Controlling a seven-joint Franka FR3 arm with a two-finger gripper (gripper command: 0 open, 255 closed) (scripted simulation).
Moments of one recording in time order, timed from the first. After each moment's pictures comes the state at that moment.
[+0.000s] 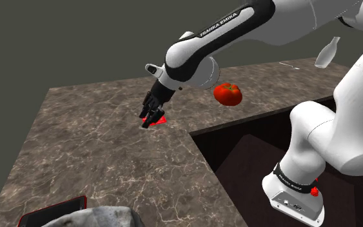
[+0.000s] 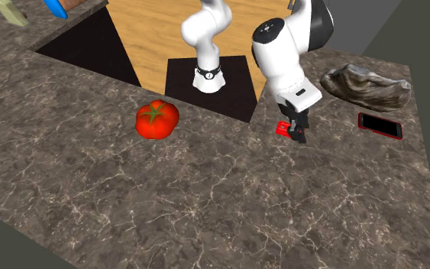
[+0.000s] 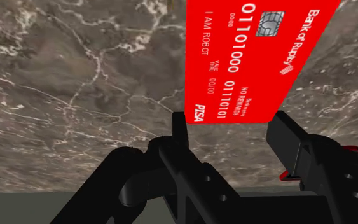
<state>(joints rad) 0.75 -0.08 -0.31 -2.37 0.74 2.66 -1.25</state>
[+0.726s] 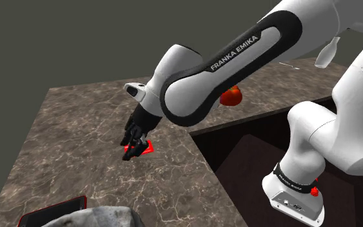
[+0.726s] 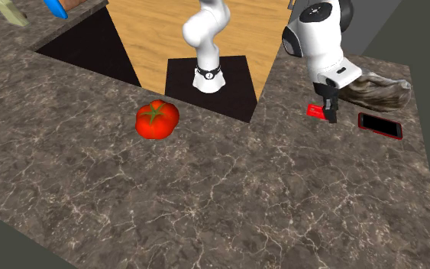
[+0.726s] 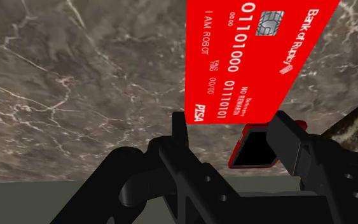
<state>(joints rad) 0.87 -0.05 -0.13 -2.39 0.65 2.83 -0.92</state>
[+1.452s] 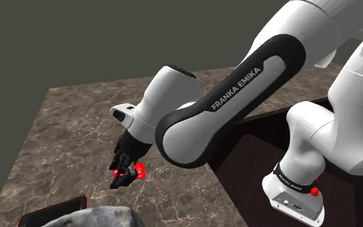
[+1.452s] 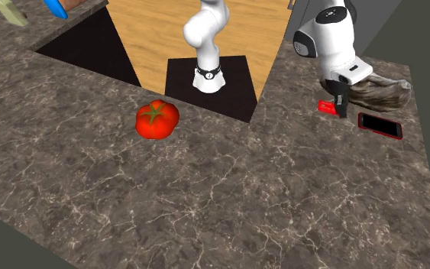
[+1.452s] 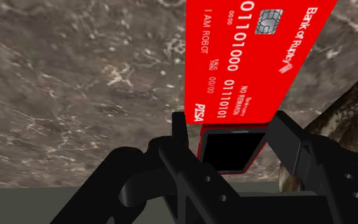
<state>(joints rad) 0.93 0.05 -0.05 -2.35 0.61 2.94 -0.77</state>
